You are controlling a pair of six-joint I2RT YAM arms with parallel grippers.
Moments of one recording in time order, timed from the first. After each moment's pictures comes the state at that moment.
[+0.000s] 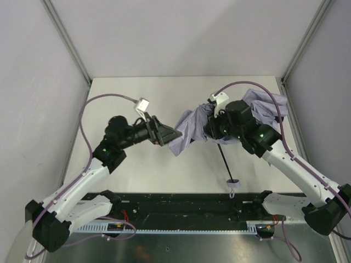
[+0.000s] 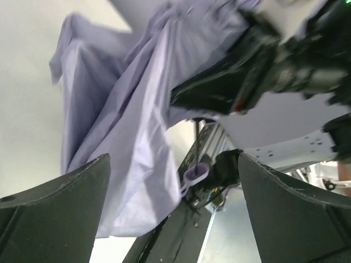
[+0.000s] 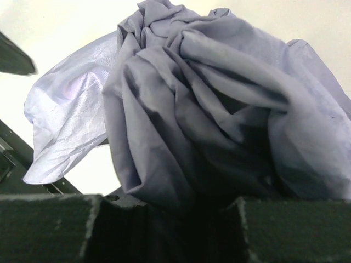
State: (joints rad) left arm -0.51 0.92 0.77 0.15 0.57 -0.74; right arm 0.69 1.12 1.16 -0.53 -0.03 0.13
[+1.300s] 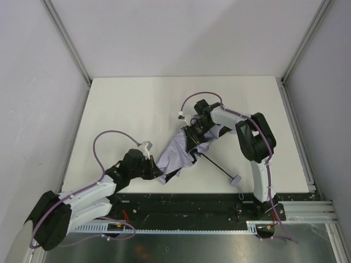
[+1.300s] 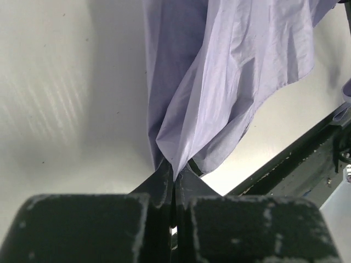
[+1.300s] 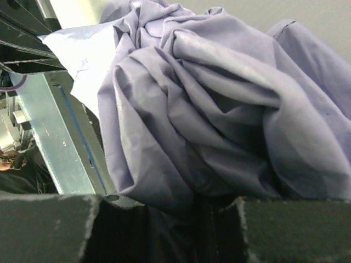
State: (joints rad) left arm -0.63 0.93 0.23 -0.01 0.22 -0.66; right arm 0.52 2.12 1.55 -0.85 -0.85 -0.27
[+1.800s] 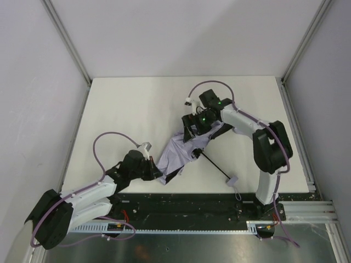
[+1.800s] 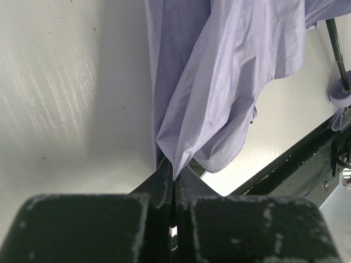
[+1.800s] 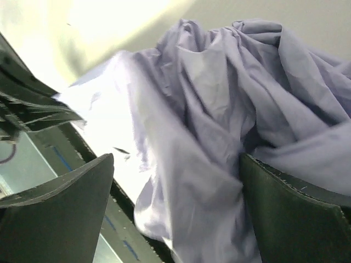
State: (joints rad) left arm -0.63 0.96 0.20 0.03 0.21 -0.70; right arm 0.52 1.92 1.47 -0.69 -0.58 0.02
